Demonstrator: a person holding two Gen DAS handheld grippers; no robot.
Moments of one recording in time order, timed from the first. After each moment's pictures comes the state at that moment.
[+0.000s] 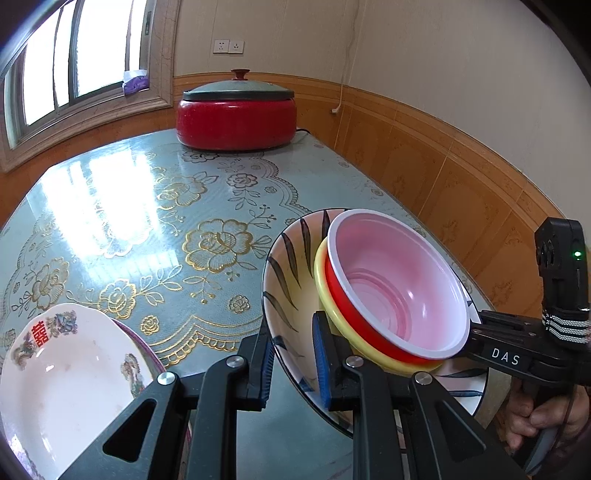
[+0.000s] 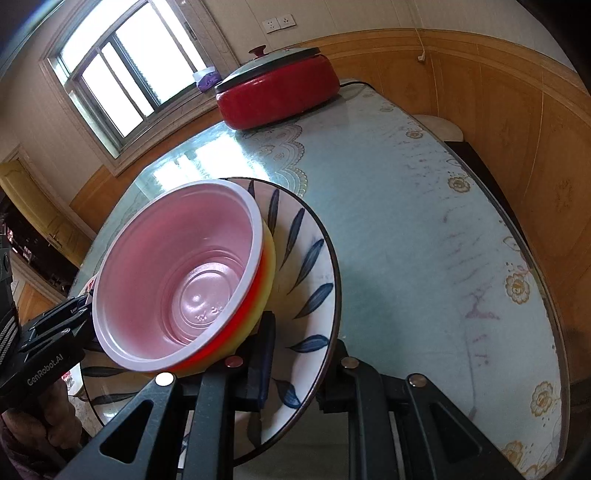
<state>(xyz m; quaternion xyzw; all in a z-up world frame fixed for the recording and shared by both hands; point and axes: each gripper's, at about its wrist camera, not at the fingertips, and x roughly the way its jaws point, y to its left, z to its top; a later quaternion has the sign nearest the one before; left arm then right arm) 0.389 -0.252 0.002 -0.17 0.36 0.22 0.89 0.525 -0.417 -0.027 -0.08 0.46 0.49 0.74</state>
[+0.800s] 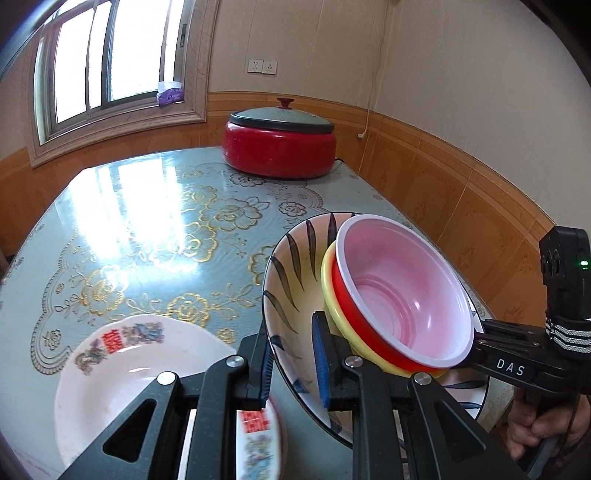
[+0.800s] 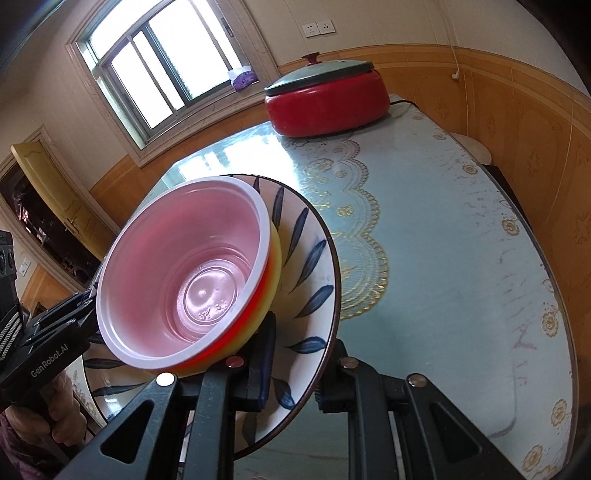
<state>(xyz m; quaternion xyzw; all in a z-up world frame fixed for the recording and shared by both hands) 0.324 -0.211 0.036 -0.18 0.32 0.27 0.89 0.469 -0.369 0.007 -0.09 0.44 0.52 0.73</state>
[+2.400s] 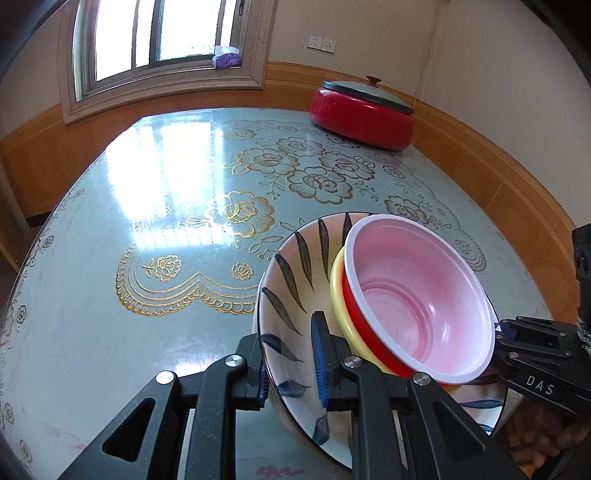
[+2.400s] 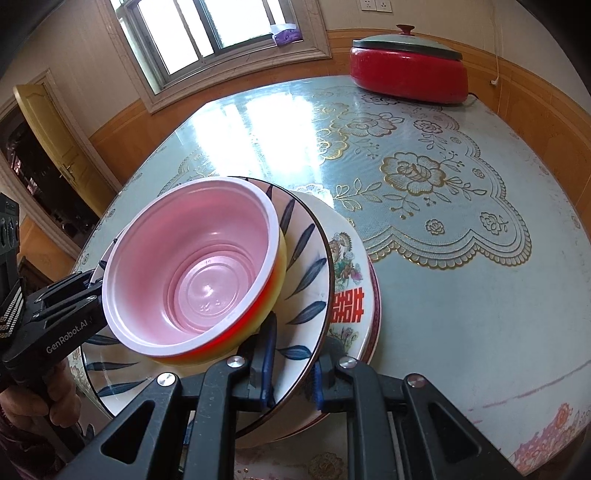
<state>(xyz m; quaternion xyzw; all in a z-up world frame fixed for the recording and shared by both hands) 0.160 -0.126 -0.018 -0.21 0.36 0.30 0.86 0.299 -0.280 -0.025 -0.18 0.45 0.52 0.71</state>
